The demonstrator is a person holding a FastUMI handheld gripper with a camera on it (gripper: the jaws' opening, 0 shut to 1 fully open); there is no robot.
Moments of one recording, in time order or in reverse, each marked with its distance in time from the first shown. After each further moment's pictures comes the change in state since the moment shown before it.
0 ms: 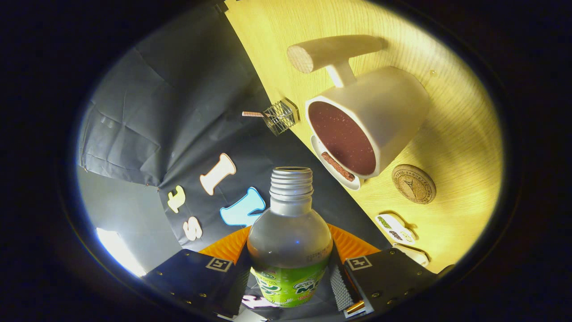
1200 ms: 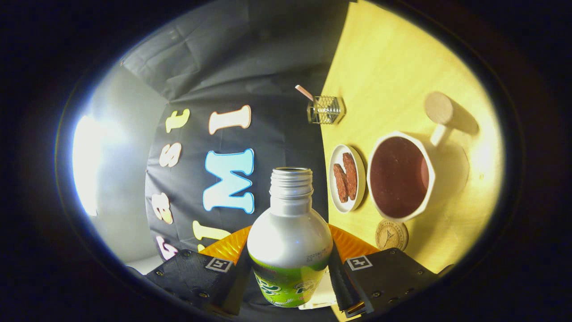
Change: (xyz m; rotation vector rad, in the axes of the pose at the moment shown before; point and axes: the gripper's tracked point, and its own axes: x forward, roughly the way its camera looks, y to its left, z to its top) arm -0.001 -0.014 -0.003 -0.682 0.114 -0.034
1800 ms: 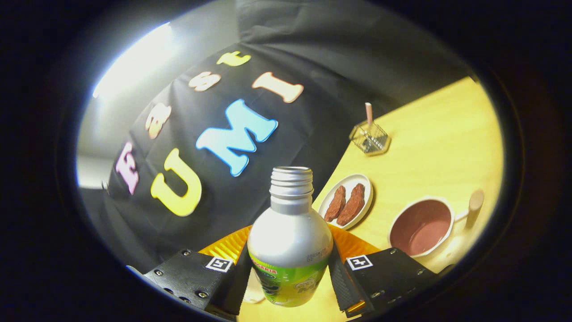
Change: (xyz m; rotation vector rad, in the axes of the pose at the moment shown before) arm 0.015 0.008 -0.017 -0.725 0.056 -0.067
